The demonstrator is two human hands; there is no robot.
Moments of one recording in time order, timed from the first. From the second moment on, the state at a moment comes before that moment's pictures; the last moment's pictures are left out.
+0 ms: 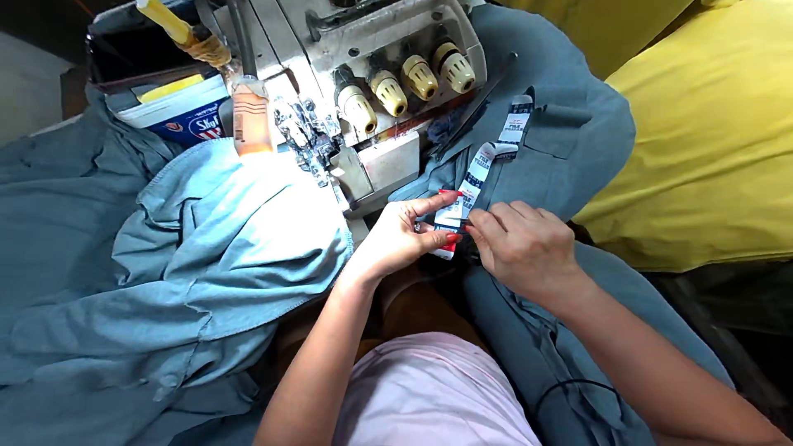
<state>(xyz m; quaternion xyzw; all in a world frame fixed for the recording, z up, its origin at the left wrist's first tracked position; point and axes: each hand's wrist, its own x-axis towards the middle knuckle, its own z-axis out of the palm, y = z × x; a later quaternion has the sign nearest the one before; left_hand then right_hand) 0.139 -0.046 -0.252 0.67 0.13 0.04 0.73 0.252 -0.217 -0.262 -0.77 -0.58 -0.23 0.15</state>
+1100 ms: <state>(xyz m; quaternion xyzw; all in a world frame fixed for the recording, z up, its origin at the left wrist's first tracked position) 0.197 -0.061 -0.220 0.84 -0.07 0.29 0.45 0.270 -0.237 -0.250 -0.71 -0.39 -0.19 0.56</state>
